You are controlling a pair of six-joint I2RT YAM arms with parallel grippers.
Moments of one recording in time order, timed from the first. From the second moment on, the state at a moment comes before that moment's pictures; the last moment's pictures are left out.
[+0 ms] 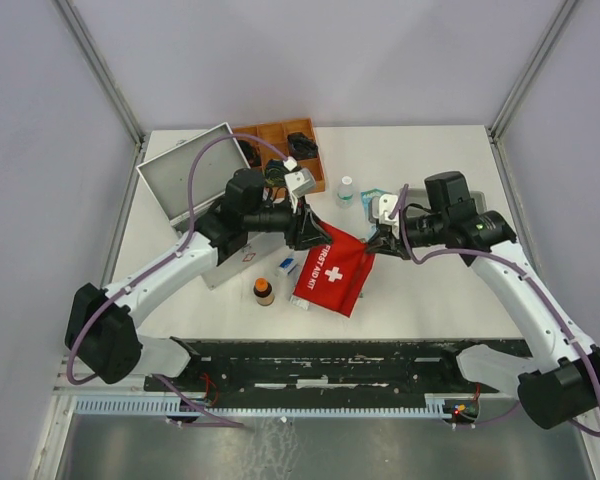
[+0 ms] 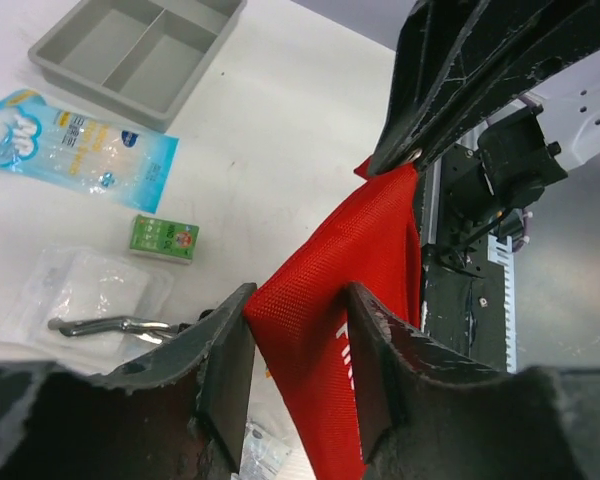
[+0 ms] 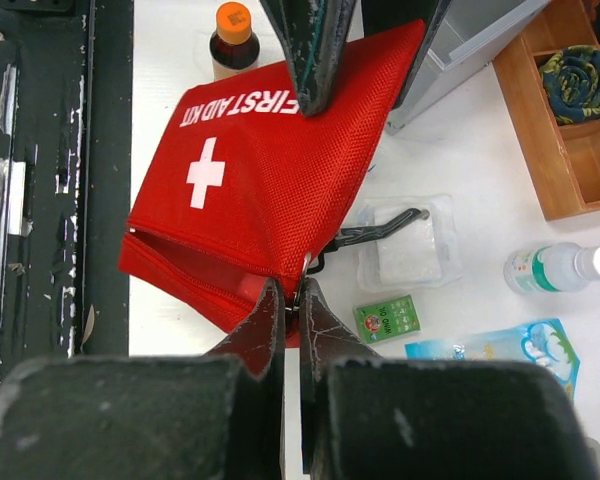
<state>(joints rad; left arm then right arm) -0.62 1.36 1.05 -0.04 0.77 -0.05 0.35 1.14 1.14 -0.83 -0.89 -0.87</state>
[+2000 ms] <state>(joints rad) -0.48 1.27 0.77 0.92 0.91 -0.85 0.22 1.12 0.76 0.17 -1.13 0.18</state>
